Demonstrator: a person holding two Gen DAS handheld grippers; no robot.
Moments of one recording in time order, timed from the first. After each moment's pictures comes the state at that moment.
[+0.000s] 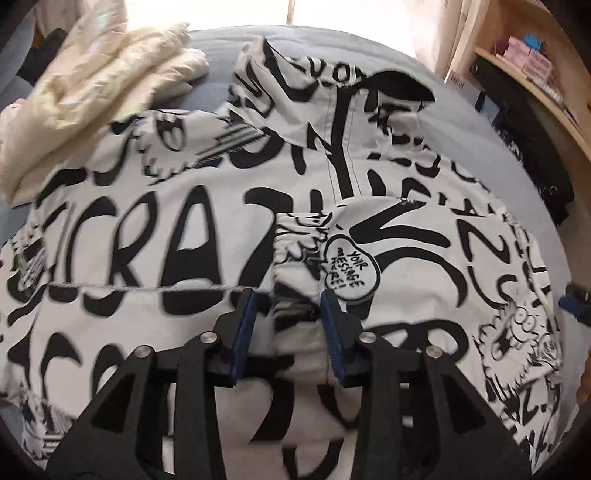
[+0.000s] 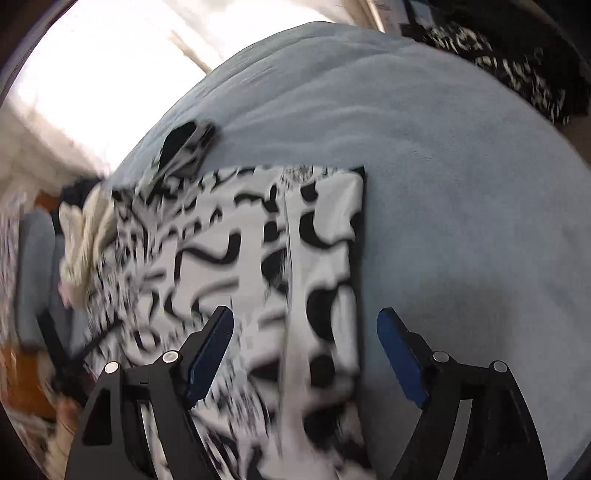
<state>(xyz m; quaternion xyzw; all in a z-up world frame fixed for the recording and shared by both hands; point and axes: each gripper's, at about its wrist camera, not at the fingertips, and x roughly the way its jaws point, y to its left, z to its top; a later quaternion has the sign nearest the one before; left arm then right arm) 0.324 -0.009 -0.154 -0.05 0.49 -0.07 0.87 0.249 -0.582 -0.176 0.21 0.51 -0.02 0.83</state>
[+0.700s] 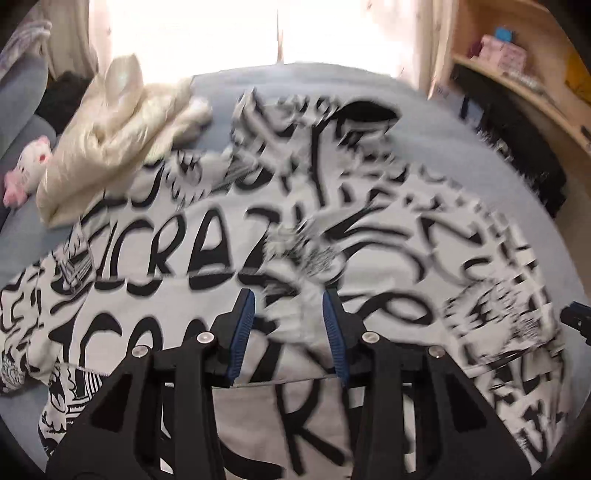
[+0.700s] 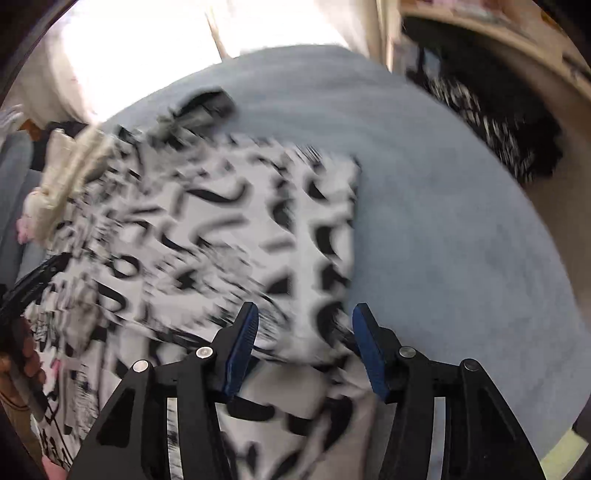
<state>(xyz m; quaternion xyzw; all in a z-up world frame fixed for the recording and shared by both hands) 0.255 -0.027 -0.111 0.00 0.42 -0.07 0.90 0.163 -0.499 -0.117 0.06 0.48 -0.07 0.87</state>
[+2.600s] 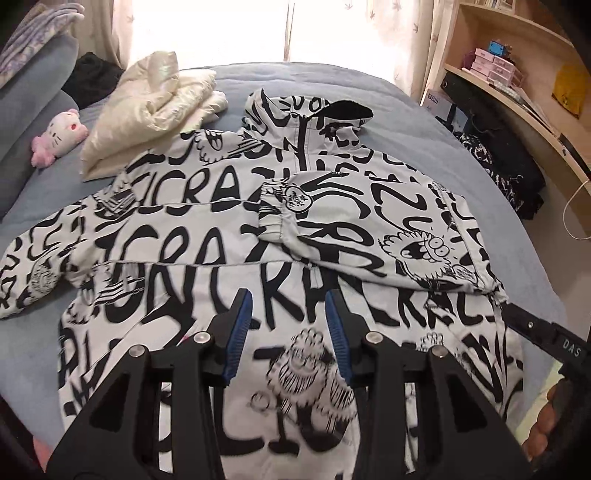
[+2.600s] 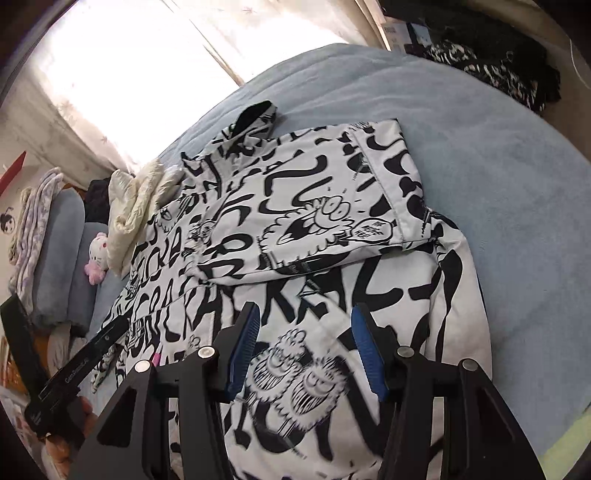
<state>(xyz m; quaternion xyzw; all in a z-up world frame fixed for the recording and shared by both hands) 0.109 -0.001 -0.047 -0.04 0.44 -0.06 0.89 0.013 -0.435 -0.077 0.23 0.45 -0.01 0.86</state>
